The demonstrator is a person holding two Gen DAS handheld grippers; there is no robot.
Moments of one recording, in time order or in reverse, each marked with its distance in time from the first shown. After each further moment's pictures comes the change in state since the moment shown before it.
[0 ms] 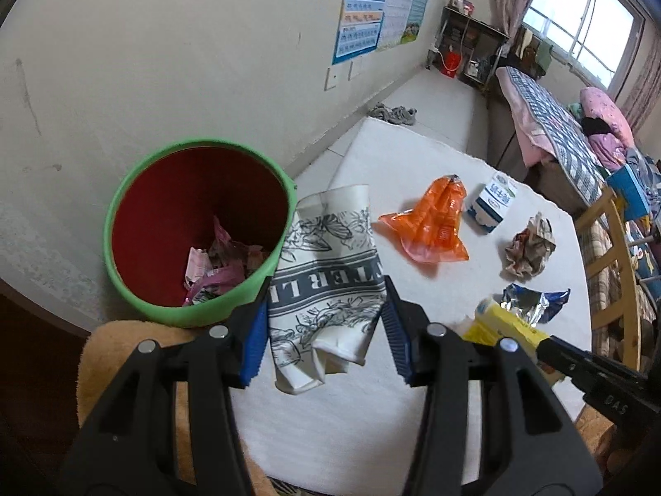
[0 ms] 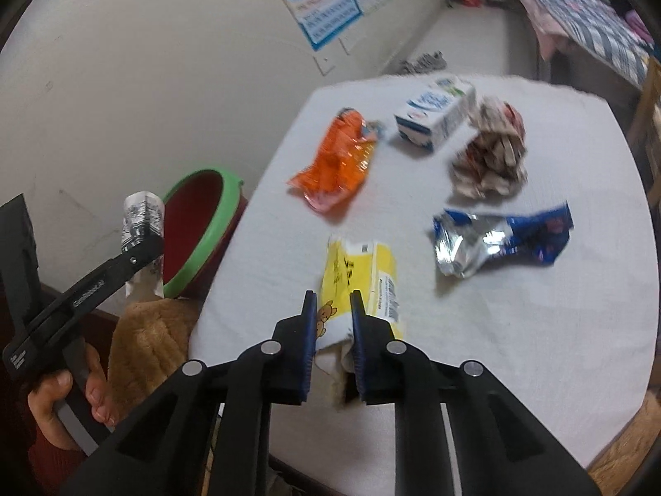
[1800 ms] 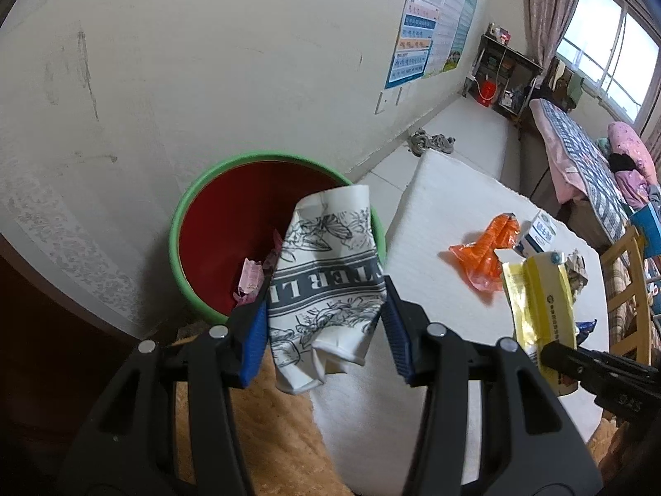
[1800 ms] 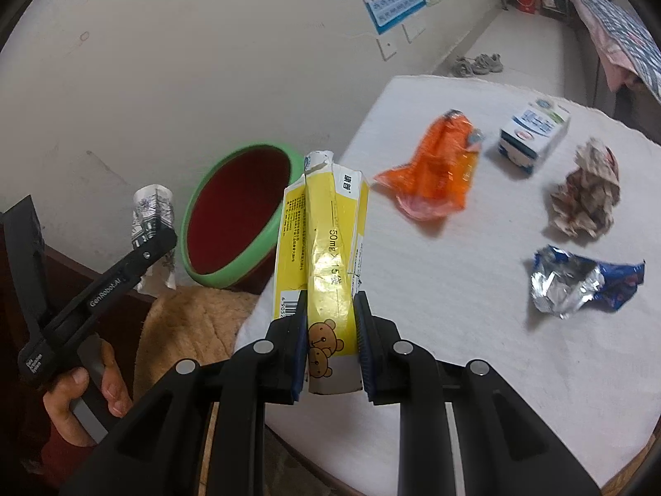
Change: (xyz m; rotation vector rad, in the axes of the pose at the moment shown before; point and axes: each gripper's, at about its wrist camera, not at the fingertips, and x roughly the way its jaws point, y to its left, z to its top) left arm -0.014 0.067 0.004 -0.094 -0.072 0.082; right arm 0.037 0.070 0.022 -0.114 0.076 0.099
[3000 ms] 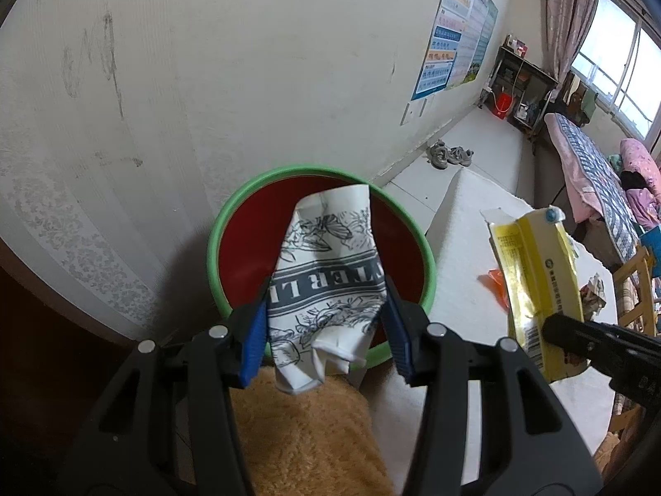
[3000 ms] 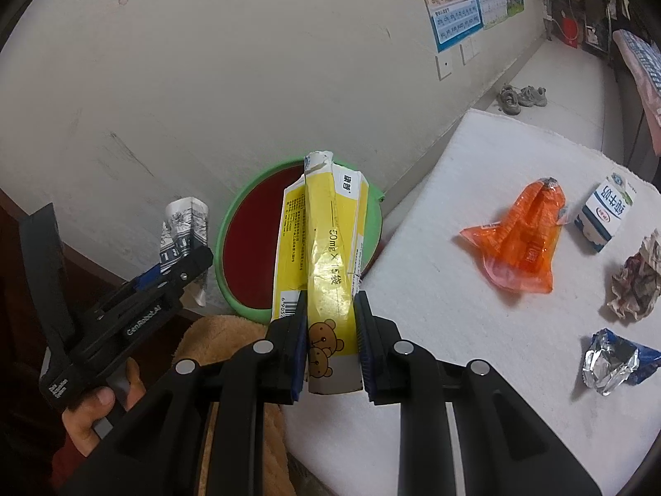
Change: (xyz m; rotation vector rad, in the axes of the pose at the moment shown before) left arm 0.011 0.051 0.016 -0.039 -0.013 0.022; right arm 0.037 0.070 0.040 -0.134 -0.004 0.029
